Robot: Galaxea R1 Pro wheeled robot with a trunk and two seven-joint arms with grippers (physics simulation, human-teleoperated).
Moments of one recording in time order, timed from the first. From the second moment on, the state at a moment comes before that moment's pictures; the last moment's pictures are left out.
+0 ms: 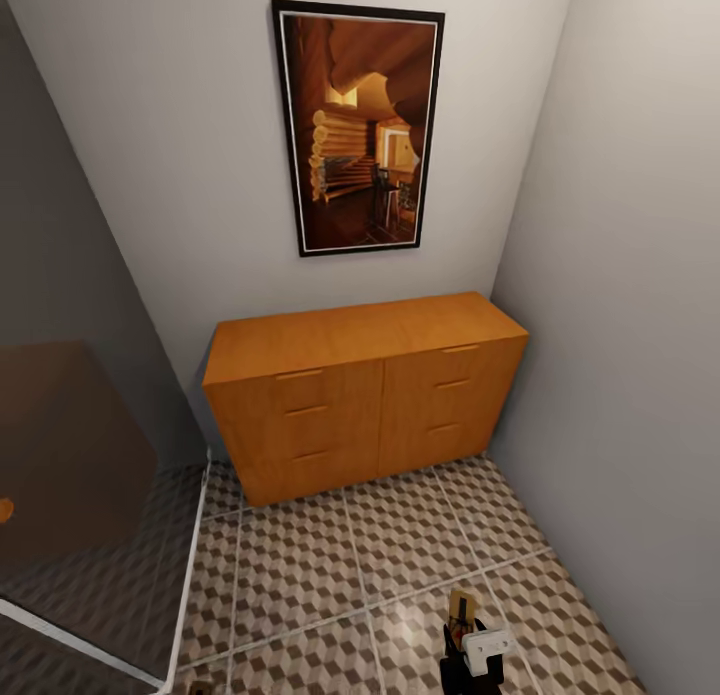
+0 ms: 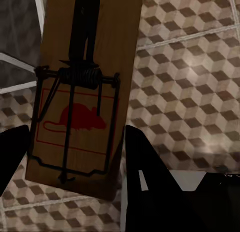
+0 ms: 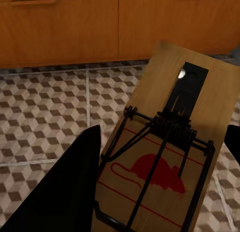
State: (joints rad) left arm -0.33 0.02 -0.46 0.00 0.45 -0.37 0.12; right arm -0.42 0.06 0.46 -0.02 -0.27 -0.79 -0.07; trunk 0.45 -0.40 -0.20
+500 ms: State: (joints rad) left arm -0.33 0.02 -0.46 0.00 0.45 -0.37 0.12; right arm -0.42 0.07 0.46 -0.02 -0.27 -0.79 -0.07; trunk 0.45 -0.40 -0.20
